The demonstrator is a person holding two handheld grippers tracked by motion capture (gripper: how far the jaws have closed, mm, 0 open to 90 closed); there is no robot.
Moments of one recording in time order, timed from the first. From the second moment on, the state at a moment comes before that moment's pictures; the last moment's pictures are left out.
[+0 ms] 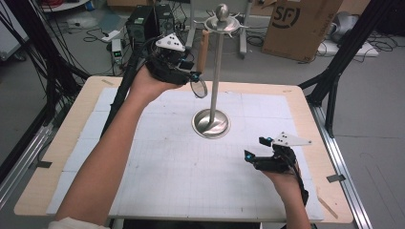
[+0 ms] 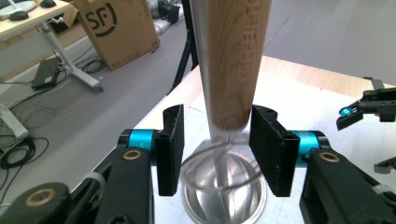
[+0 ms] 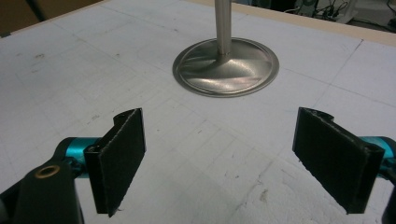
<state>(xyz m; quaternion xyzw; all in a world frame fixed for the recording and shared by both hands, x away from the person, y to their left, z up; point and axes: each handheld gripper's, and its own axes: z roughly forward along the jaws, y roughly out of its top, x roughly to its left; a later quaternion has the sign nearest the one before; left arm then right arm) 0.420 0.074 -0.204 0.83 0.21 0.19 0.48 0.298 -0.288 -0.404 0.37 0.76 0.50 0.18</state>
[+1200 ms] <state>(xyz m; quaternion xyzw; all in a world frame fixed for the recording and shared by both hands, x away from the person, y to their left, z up) 0.394 0.129 -0.263 0.80 0.22 0.16 0.54 0.298 -0.284 -0.406 0.37 0.77 0.49 0.18</state>
